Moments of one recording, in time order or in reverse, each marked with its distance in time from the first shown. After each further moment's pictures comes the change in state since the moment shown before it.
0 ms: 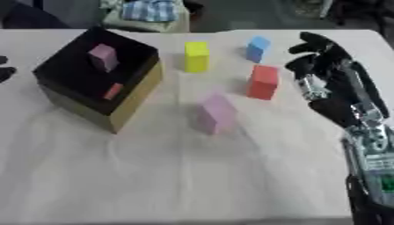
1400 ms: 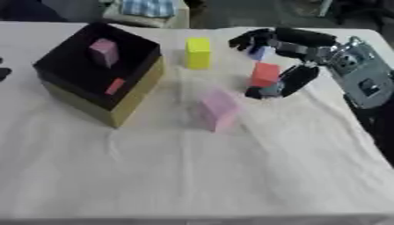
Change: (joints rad) left arm 0.000 0.002 -0.012 0.001 -0.001 0.000 -0.013; right arm -0.383 -0.230 0.337 0.419 0.226 -0.280 0.221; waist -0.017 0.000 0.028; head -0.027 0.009
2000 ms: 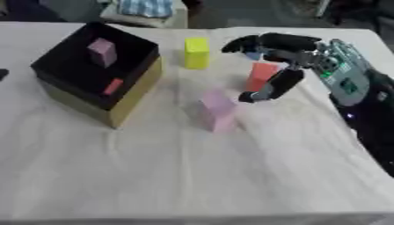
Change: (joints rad) left arm 0.002 0.004 0.000 0.000 -0.003 0.000 0.000; right arm -0.045 0.068 0.037 0.117 0.153 -0.052 -0.052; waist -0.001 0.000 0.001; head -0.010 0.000
